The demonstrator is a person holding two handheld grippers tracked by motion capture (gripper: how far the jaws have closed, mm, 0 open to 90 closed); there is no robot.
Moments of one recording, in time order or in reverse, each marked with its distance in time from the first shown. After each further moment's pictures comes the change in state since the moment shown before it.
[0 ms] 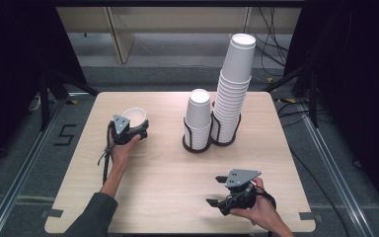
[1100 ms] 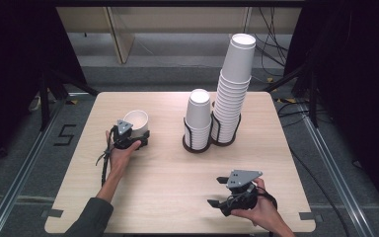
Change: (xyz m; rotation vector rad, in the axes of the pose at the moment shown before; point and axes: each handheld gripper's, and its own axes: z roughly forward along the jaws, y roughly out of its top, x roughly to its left) left arm 0.000 -0.016 -0.007 0.235 -0.042 -0.019; right arm 0.000 -0.003 -0.002 0.006 0.002 0.001
